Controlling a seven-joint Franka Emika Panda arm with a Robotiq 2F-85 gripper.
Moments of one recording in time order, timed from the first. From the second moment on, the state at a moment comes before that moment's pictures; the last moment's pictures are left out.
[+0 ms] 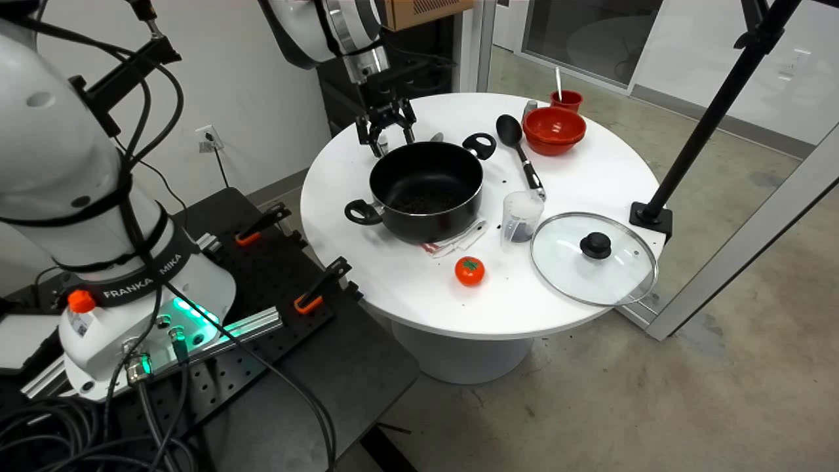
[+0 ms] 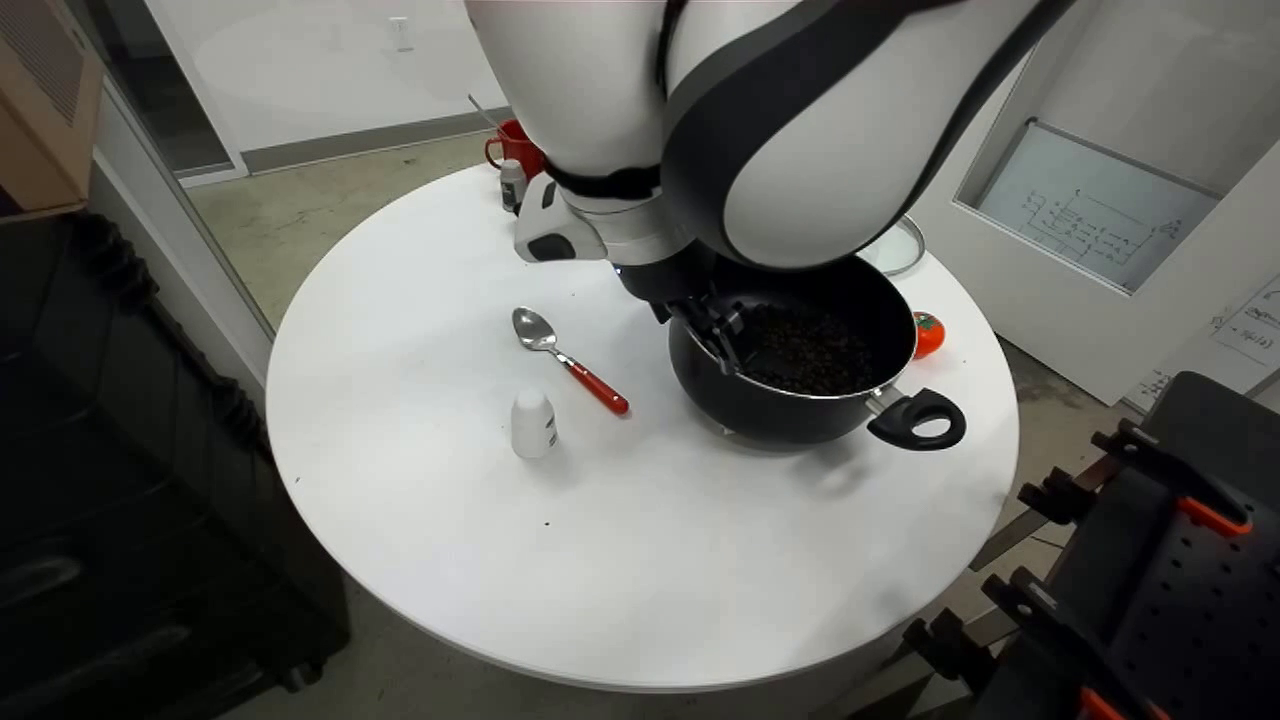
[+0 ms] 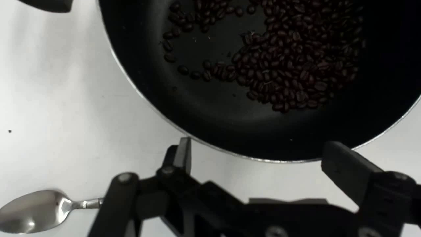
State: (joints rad) arm 0.13 0.54 0.13 -2.14 -0.73 2.40 -0.70
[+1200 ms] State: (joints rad) arm 0.05 0.52 0.13 -2.16 -0.64 2.39 -0.69
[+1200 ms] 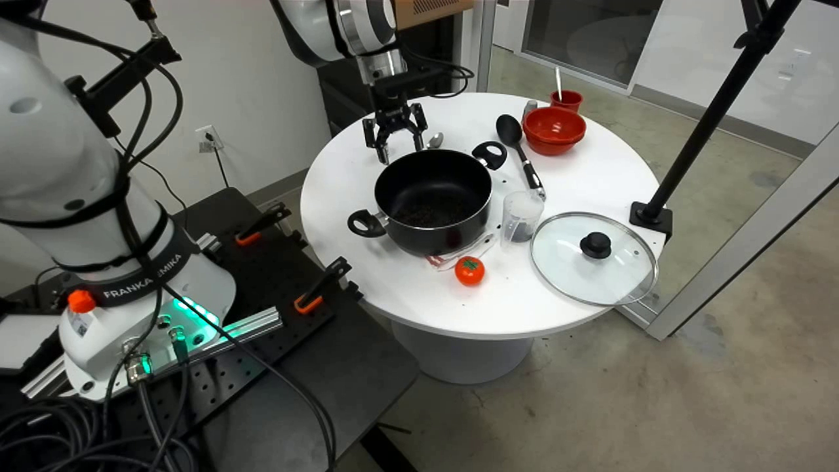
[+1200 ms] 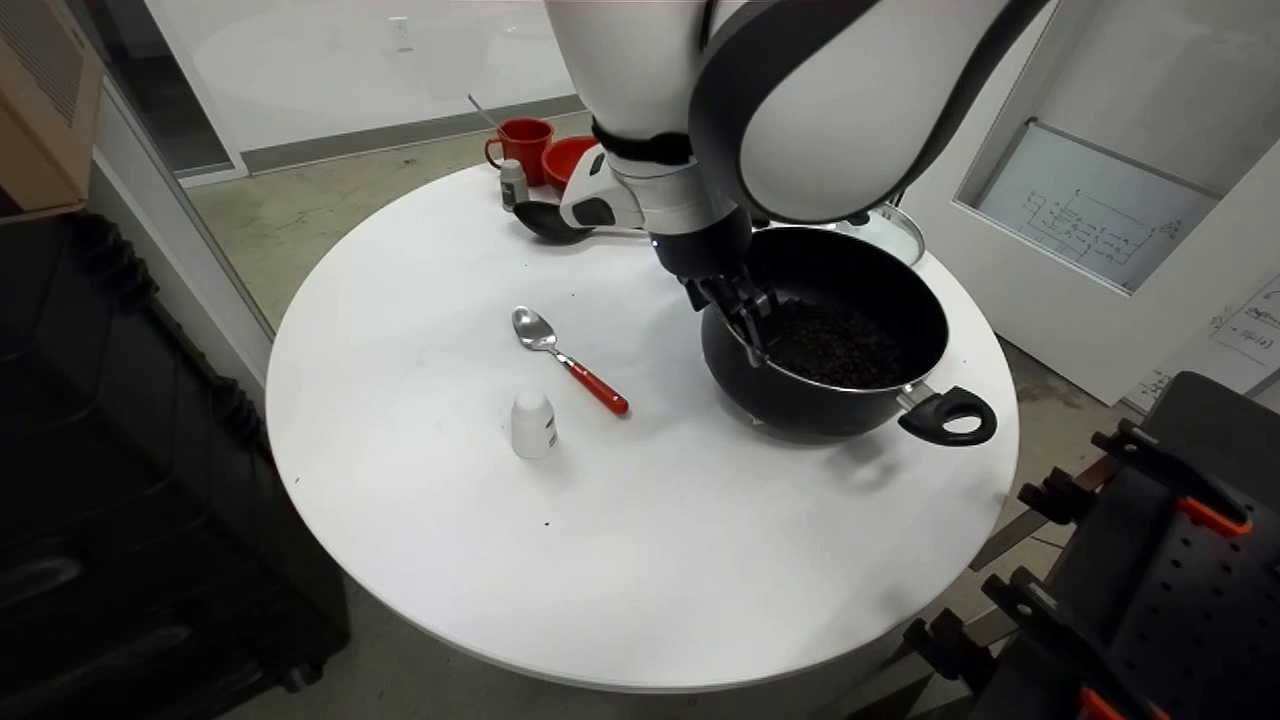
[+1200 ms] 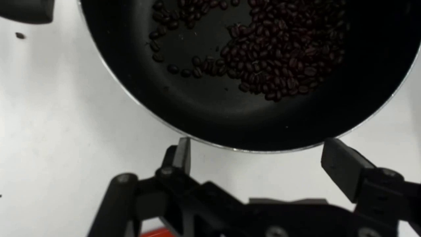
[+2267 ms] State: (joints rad) arm 0.09 0.47 0.15 -2.12 -0.19 2.42 -0.18
